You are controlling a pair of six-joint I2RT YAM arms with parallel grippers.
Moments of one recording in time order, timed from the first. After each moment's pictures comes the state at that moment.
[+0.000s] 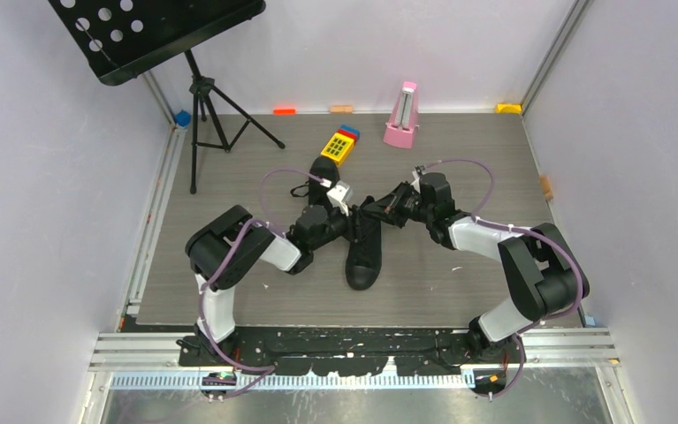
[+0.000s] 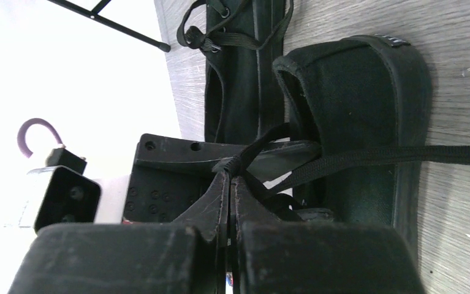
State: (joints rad) left arm -0.75 1.91 0.71 1.04 0.19 -0.38; right arm 0.39 1.54 0.68 0.38 -0.46 1.16
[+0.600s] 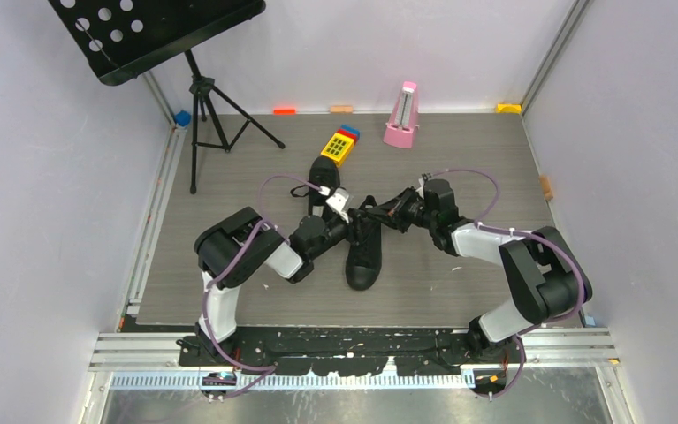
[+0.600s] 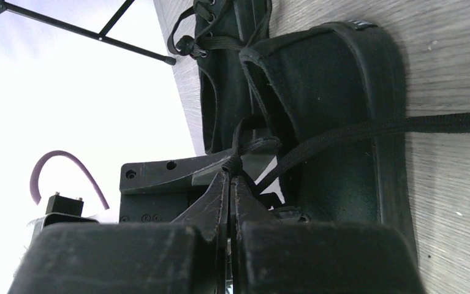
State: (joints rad) left arm -0.79 1.97 0.65 1.33 0.10 -0.29; right arm 0.38 1.53 0.63 0.43 -0.44 1.25
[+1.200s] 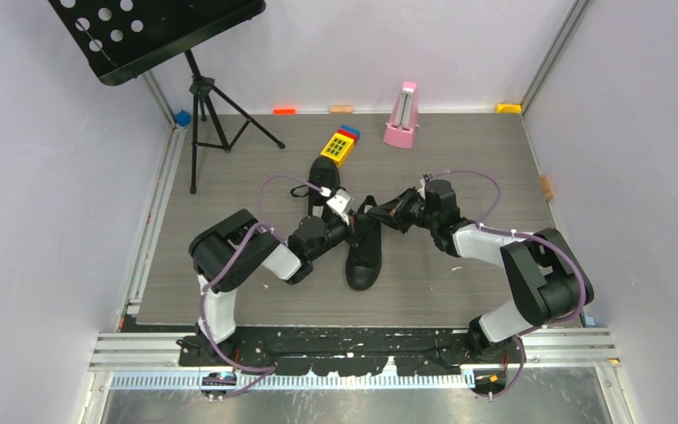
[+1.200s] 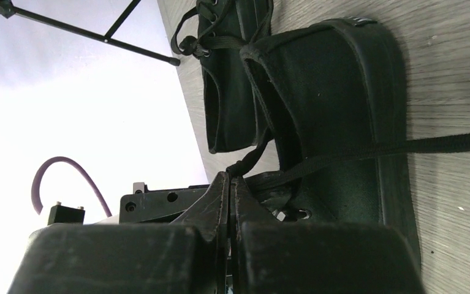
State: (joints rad) left arm -0.80 1.95 0.63 1.32 0.10 -0.26; right arm 0.37 1.51 0.60 0.45 -0.43 1.29
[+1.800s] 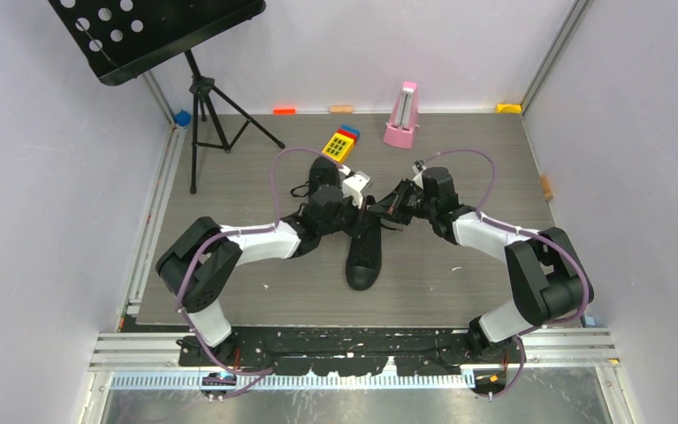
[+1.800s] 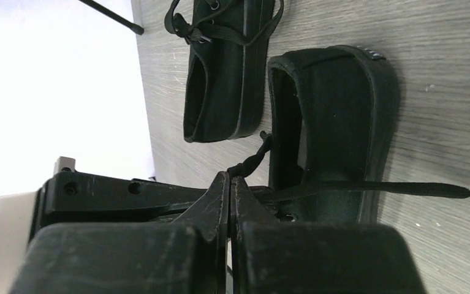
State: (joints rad) left arm -0.80 1.71 0.86 0.49 0.15 -0.23; right arm 0.36 1.51 0.73 0.25 -0.48 1.00
